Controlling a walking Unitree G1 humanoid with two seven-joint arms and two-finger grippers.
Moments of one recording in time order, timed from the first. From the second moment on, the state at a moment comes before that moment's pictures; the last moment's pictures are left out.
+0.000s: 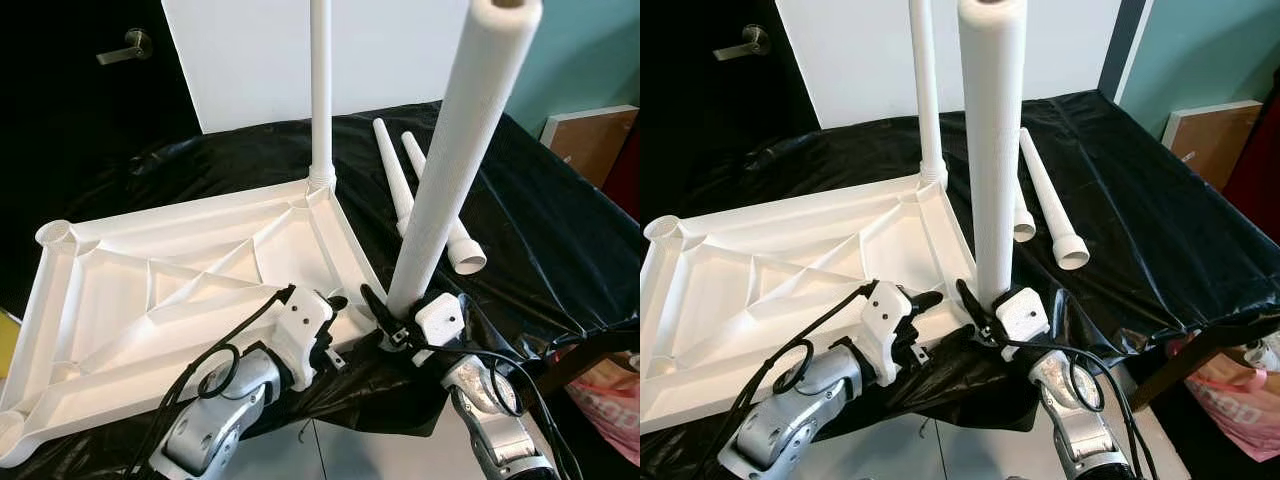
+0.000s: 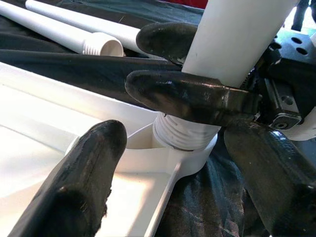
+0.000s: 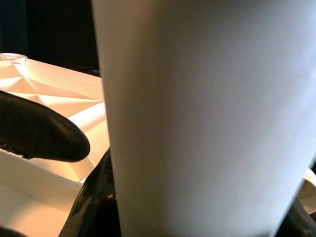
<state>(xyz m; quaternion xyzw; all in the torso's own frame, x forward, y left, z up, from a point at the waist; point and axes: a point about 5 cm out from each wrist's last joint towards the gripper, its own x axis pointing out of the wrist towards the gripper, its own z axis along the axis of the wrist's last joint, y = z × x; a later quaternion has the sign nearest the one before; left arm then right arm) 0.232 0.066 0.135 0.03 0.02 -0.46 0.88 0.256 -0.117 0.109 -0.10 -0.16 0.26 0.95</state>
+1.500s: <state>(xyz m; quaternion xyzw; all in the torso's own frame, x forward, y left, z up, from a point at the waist) 0.233 0.064 0.138 0.03 0.02 -0.47 0.88 0.286 -0.116 0.116 -0.02 -0.04 0.22 0.97</state>
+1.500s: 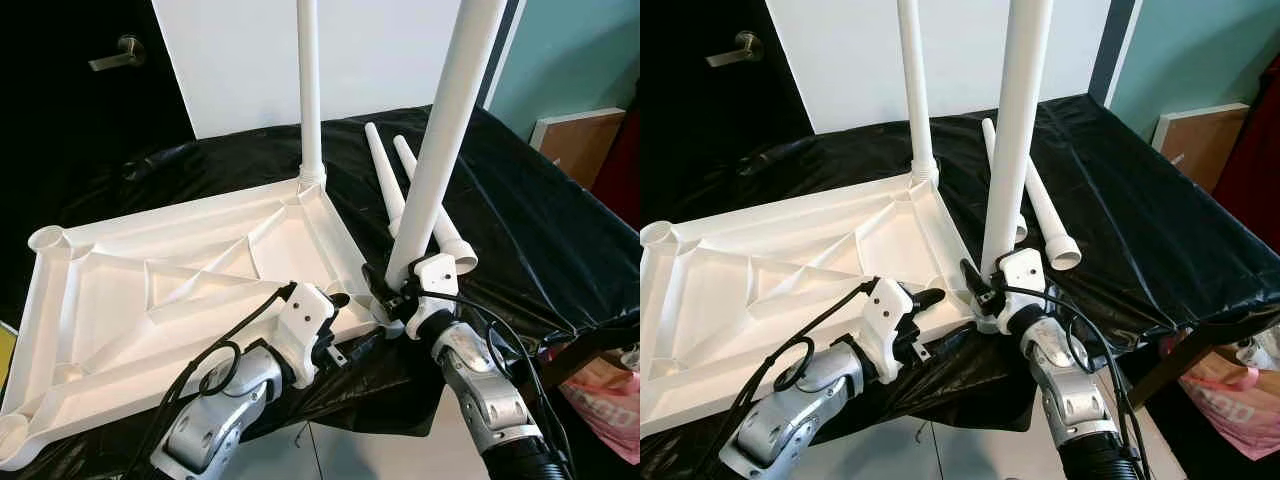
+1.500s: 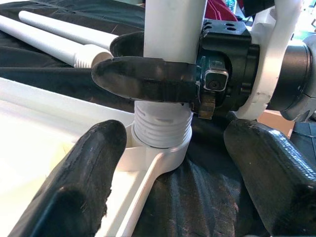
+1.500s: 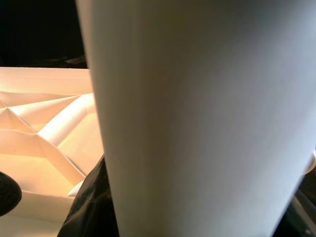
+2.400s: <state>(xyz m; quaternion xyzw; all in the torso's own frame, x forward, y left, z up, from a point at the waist) 0.233 0.064 0.137 0.03 0.02 -0.47 0.88 0.257 -0.123 0.108 -0.08 -0.14 0.22 0.96</state>
